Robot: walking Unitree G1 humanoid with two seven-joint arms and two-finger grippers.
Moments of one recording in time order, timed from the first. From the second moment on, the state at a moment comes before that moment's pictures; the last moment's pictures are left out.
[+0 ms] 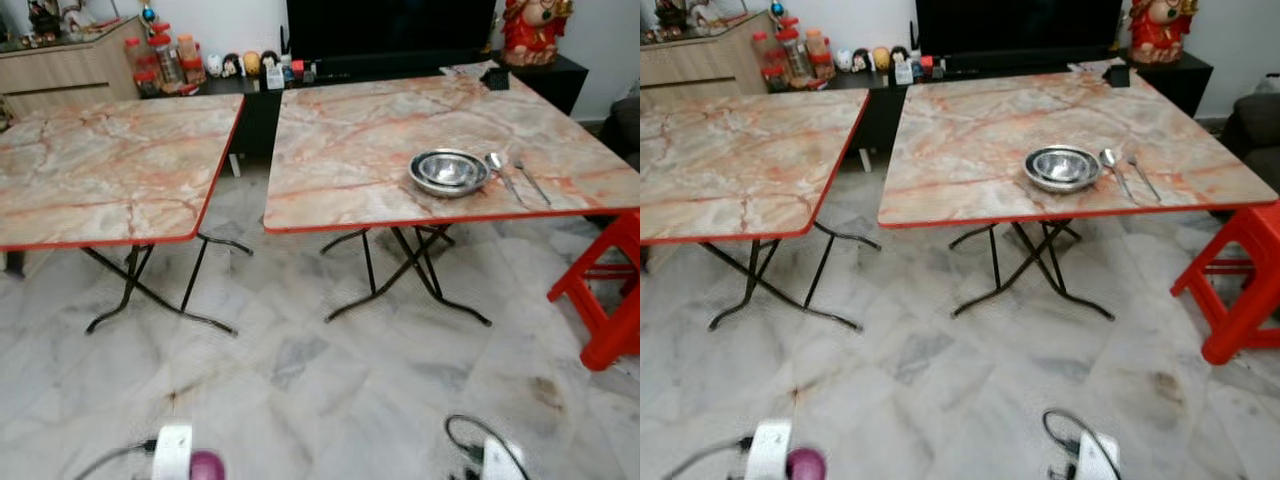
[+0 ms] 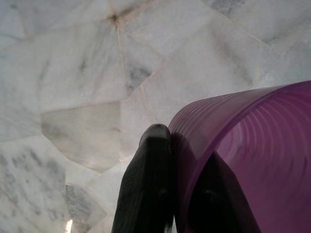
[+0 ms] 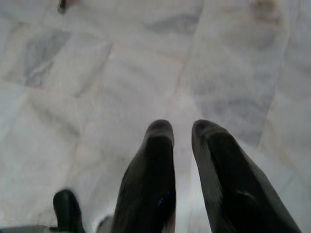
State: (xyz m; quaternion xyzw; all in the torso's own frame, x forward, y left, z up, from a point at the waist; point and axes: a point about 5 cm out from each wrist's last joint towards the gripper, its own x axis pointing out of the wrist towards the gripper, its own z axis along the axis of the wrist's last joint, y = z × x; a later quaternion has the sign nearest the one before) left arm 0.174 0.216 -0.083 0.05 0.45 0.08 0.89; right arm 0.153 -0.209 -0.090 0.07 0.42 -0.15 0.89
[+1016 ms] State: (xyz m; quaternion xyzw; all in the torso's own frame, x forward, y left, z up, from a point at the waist) left arm 0.167 0.217 -0.086 0.04 0.46 0.08 0.88; right arm 0.157 -0.209 -0.089 0.07 0.42 -0.15 0.89
